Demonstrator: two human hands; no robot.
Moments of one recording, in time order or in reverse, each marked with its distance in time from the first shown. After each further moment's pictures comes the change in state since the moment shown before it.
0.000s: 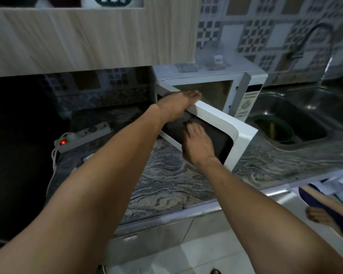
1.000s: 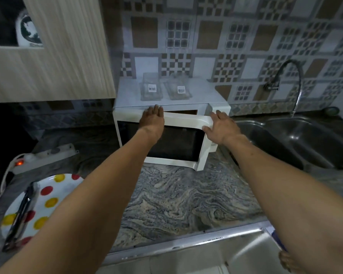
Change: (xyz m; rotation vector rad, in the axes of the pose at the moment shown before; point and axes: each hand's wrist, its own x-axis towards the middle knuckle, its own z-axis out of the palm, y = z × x) left_hand 0.120 0.059 0.020 0.156 -0.204 -0.650; right_hand 0.070 0.276 -0.055 0.130 -0.178 0.280
